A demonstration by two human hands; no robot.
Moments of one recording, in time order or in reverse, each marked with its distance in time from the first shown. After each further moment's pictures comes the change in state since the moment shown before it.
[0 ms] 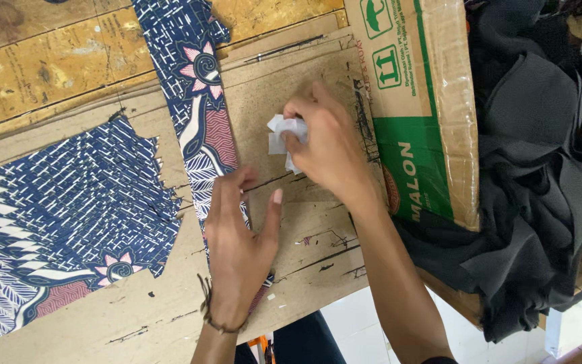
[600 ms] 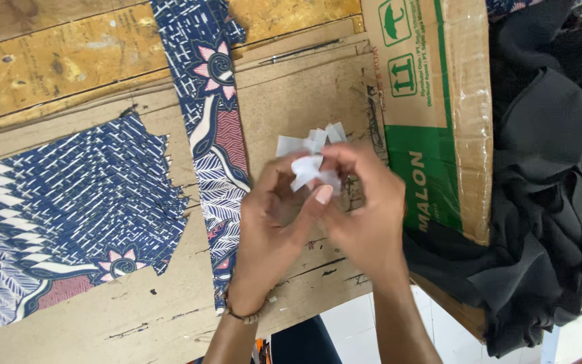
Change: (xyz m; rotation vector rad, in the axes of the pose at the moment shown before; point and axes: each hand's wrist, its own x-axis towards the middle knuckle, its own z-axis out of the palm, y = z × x) left_hand 0.007 0.002 0.027 -0.926 -0.172 -0.199; right_hand -0.055 -0.052 -0.033 0.345 0.120 0.265
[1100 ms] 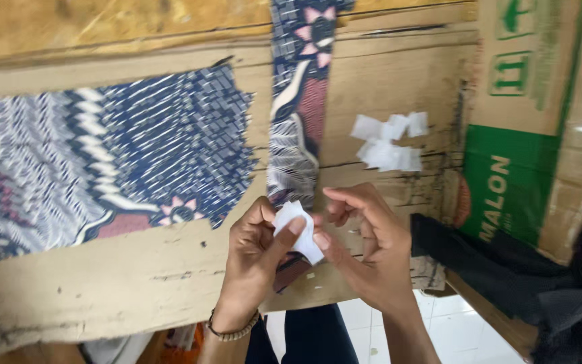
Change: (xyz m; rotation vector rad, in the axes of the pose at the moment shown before) left_hand -0.087 0.010 -0.084 -0.253 0.248 -0.316; right_hand -0.050 -0.038 0.047 0.407 -0.280 0.194
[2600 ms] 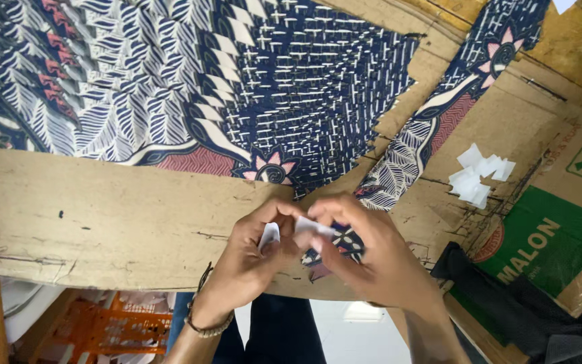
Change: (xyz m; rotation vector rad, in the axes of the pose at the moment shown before) left_hand -0.051 0.020 -0.120 0.135 0.041 0.071; right_hand 0.031 -0.008 0.106 -0.474 -0.755 0.076
